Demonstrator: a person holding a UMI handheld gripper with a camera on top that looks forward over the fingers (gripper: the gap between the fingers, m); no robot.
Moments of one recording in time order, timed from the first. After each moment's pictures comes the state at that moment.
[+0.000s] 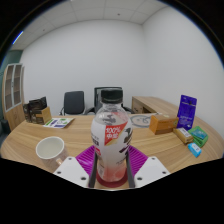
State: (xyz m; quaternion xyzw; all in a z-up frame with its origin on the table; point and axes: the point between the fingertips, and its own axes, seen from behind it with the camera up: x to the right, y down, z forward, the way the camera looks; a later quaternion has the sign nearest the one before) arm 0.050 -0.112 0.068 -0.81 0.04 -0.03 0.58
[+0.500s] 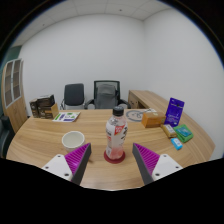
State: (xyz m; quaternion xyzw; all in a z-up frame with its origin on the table) arm 0.028 -0.224 0.133 -0.85 0.05 -0.05 0.52
